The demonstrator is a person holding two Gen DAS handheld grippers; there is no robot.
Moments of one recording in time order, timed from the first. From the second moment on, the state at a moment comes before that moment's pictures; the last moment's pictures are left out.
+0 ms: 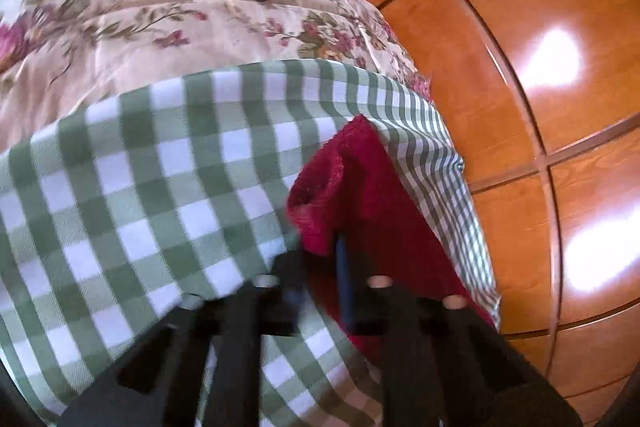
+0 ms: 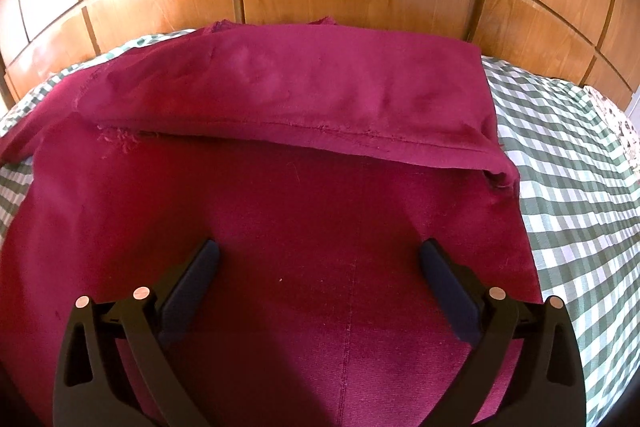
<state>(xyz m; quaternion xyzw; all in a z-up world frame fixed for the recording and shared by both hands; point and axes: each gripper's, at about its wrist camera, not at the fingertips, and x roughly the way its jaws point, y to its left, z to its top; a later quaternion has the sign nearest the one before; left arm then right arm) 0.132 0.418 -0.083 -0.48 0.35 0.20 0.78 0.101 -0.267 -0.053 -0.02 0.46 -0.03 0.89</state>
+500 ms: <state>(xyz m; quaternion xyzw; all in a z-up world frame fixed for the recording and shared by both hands) 0.160 0.179 0.040 -0.32 0.32 -0.13 0.88 0.099 -0.268 -0.054 -0.01 0.46 -0.03 0.89</state>
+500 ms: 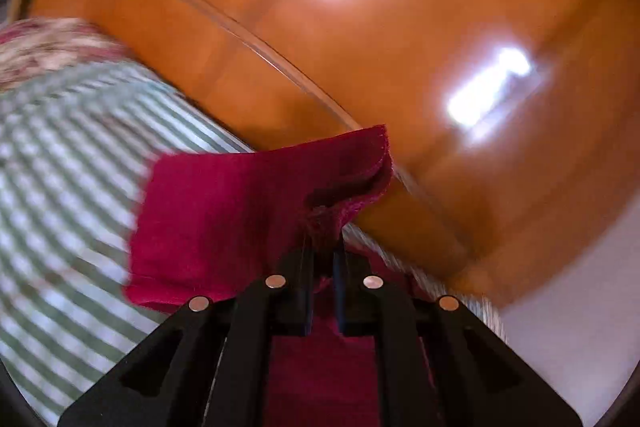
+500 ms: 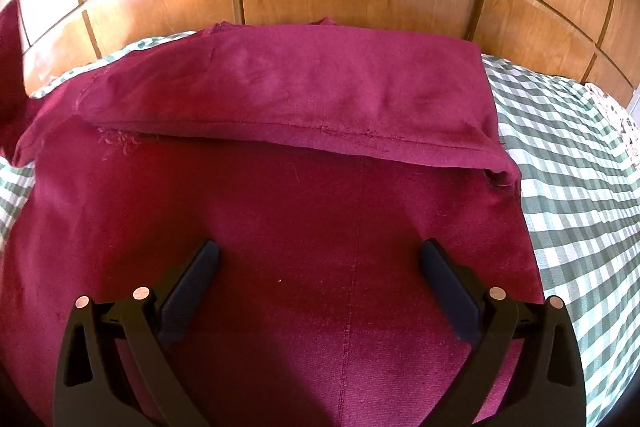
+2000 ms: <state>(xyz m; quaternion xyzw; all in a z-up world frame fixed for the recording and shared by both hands) 0.085 0.079 -0.088 -0.17 0.44 -0.14 0.87 0.183 -0.335 0.052 0.14 0.40 0.01 0.91</state>
